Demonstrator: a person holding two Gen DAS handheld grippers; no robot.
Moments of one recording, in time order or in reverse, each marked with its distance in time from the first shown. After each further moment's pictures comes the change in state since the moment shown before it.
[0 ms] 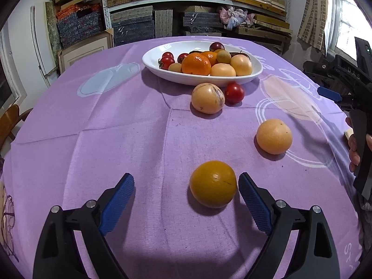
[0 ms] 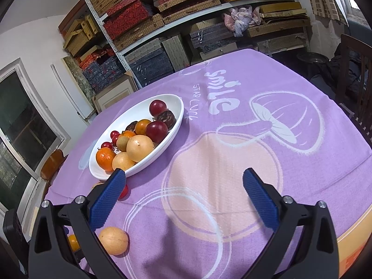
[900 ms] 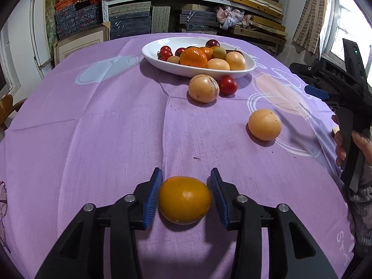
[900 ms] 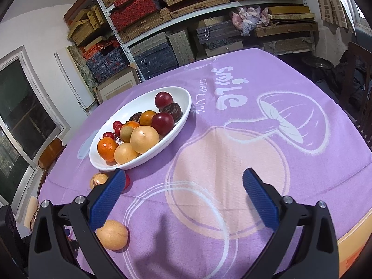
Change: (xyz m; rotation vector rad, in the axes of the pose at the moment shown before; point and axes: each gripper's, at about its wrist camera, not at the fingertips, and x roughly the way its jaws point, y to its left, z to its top) left arm -0.014 0.009 -0.018 -0.027 0.021 -0.081; right arm 0.007 0.009 -0.008 -0.058 0.032 -0.002
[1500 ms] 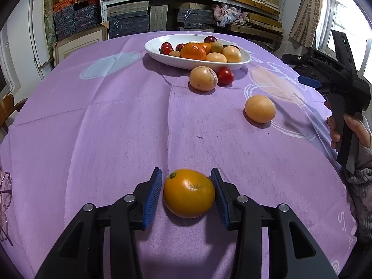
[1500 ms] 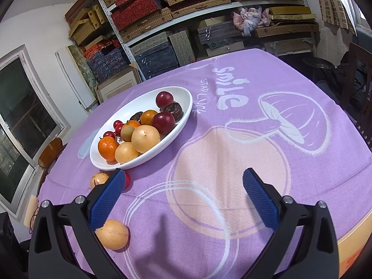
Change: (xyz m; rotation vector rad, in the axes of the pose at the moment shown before) left arm -0.015 0.002 -0.020 0.025 0.012 0.003; right arm 0.000 0.003 0.001 -0.006 0.001 0.003
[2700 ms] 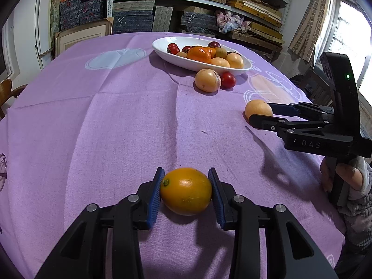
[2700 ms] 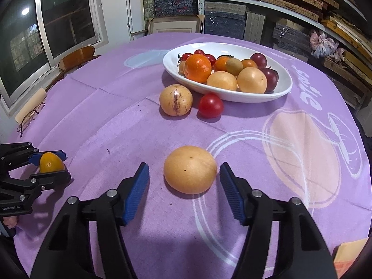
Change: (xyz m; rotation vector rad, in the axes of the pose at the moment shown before) left arm -0.012 0.016 -0.012 -0.073 -0.025 -0.061; right arm 0.018 0.121 -0.077 -0.522 0.263 0.049
